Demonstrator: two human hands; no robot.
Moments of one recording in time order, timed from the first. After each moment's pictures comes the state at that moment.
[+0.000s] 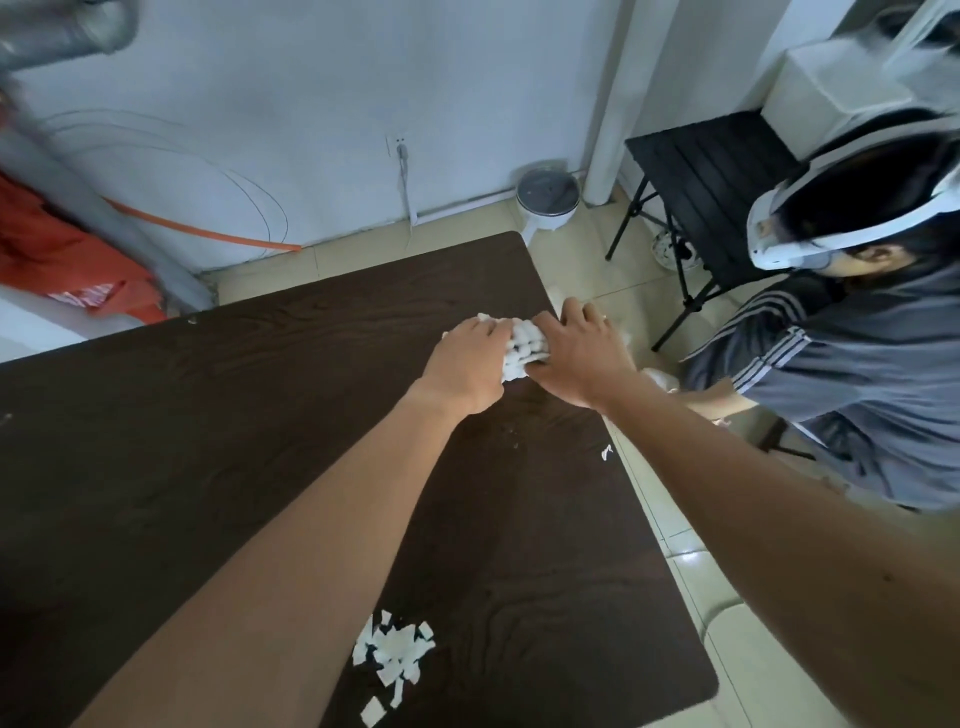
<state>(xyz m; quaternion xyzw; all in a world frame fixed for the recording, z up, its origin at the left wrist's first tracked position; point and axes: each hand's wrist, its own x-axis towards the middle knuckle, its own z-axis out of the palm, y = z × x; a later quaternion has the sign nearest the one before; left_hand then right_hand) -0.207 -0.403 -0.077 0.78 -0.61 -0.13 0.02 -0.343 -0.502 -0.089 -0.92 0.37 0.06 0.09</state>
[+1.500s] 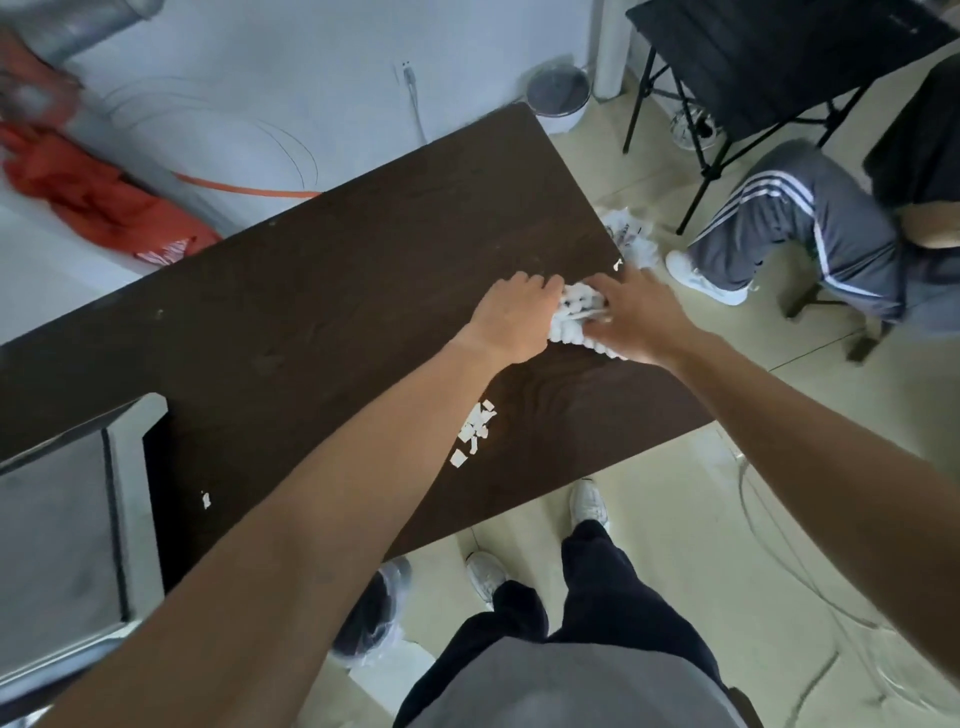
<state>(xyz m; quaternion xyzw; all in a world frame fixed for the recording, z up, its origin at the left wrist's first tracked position) -0.312 -0.247 -0.027 0.69 -0.71 -0.08 -0.08 -0.475 -0.325 -0.047 -0.87 0.43 0.04 0.22</state>
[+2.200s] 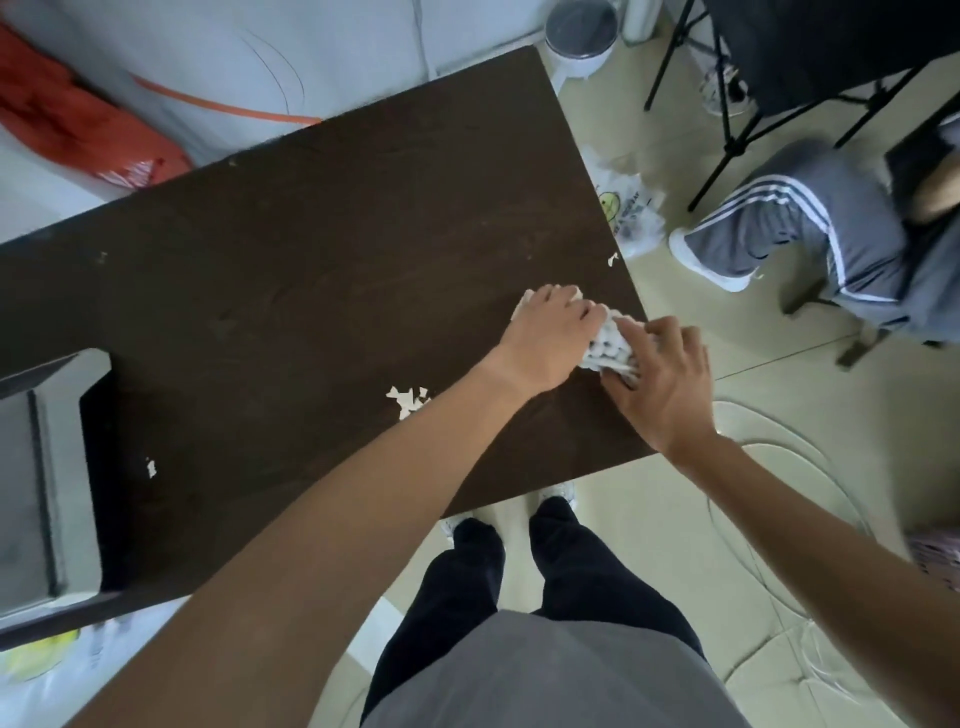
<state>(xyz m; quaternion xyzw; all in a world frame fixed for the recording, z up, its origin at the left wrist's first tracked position) -0.366 -0.273 -0.061 0.65 -0.75 -0.11 -0.09 -0.546 -0.305 -0.099 -0.89 0.44 -0.07 0.12</state>
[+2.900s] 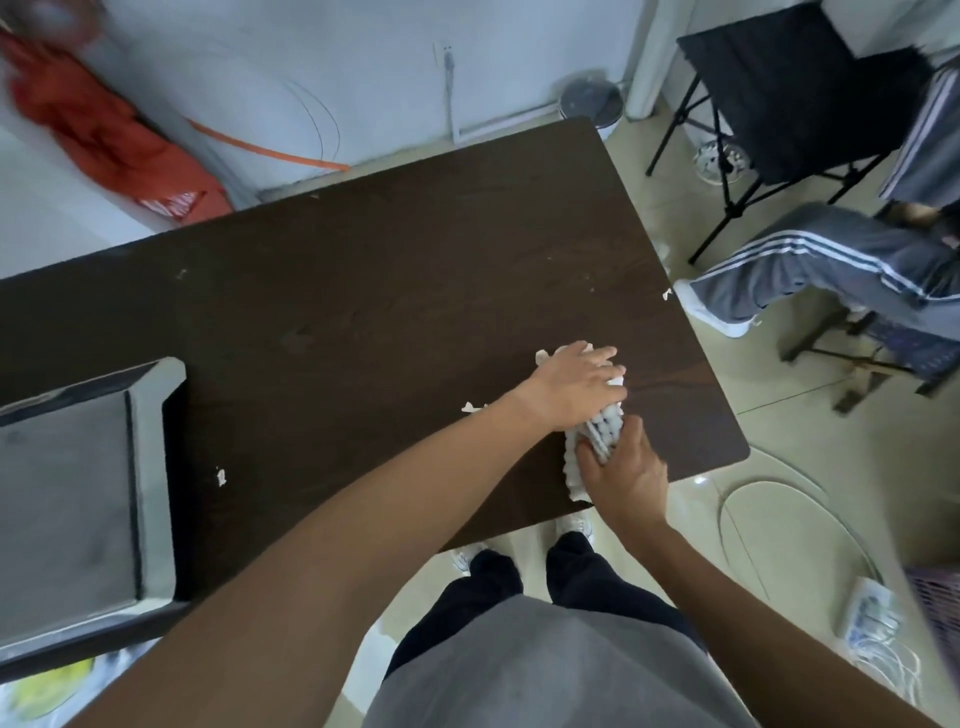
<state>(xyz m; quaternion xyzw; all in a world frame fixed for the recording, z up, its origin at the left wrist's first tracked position) -0.318 -0.206 -0.044 0.51 -0.84 -0.08 -0.18 -0.472 -0.157 -0.092 -0.75 0.59 -0.10 0.28</state>
